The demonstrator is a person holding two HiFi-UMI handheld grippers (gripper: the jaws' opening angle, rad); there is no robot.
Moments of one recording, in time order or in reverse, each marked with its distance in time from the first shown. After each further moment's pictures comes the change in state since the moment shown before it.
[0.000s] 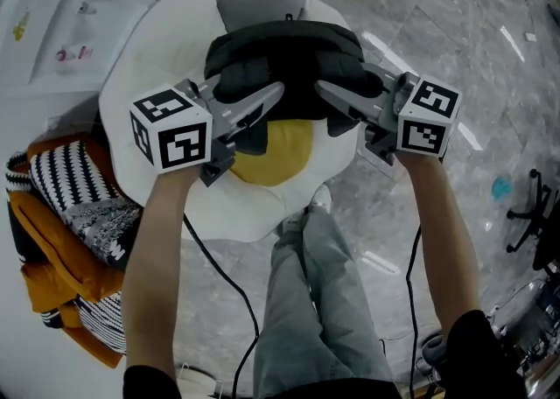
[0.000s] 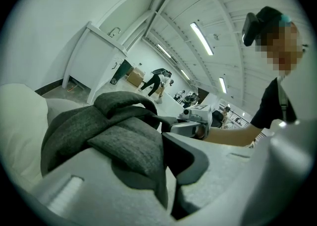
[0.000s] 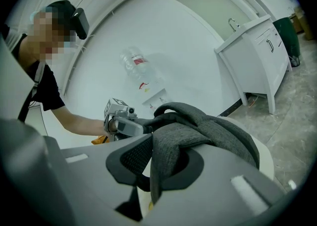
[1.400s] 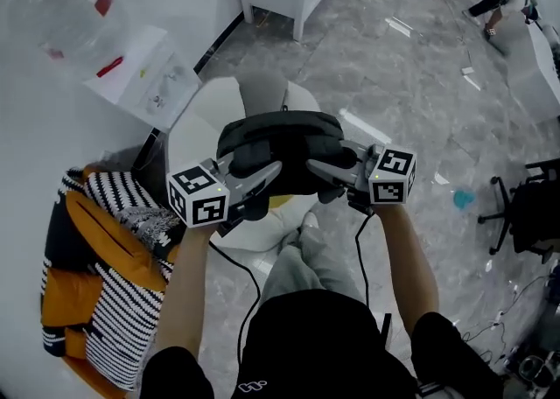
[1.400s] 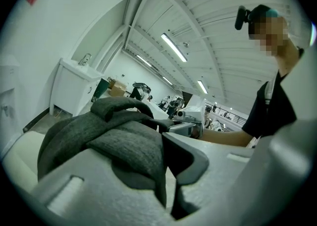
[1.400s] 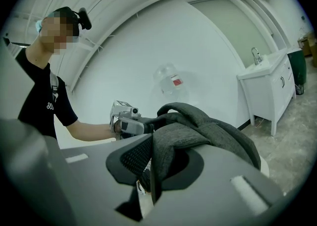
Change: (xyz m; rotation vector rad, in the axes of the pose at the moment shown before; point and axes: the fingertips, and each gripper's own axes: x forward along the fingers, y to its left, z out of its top) left arm -0.193 -0.329 0.089 0.169 -0.079 -0.106; right arm -0.094 0.349 0.144 -0.106 -0.040 0.007
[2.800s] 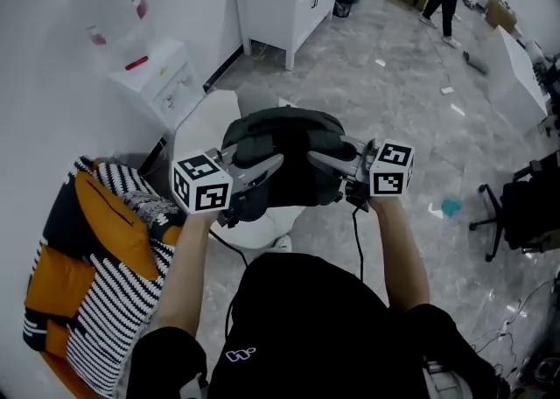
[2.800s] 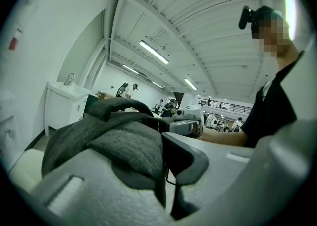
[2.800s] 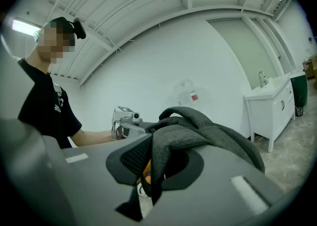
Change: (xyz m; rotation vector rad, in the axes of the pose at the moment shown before) left arm -0.029 -0.193 -0.019 0.203 -0.058 -0.014; right arm -0.090 0.181 0.003 -0.148 -0.094 -0.005
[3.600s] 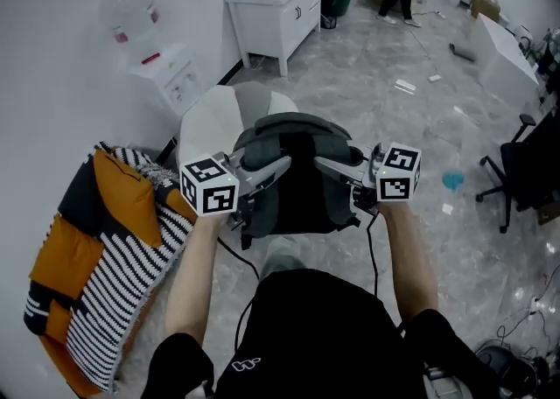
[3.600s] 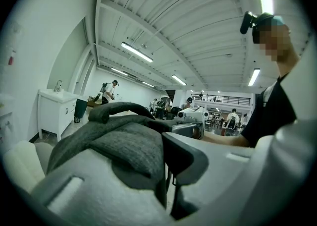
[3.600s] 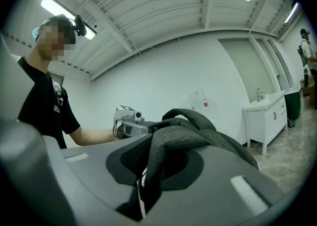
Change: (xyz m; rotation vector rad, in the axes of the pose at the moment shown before) left arm 0.001 -0.316 -0.101 0.117 -0.005 -0.028; right arm -0.175 0.274 -0.102 -0.120 -0.087 -0.022
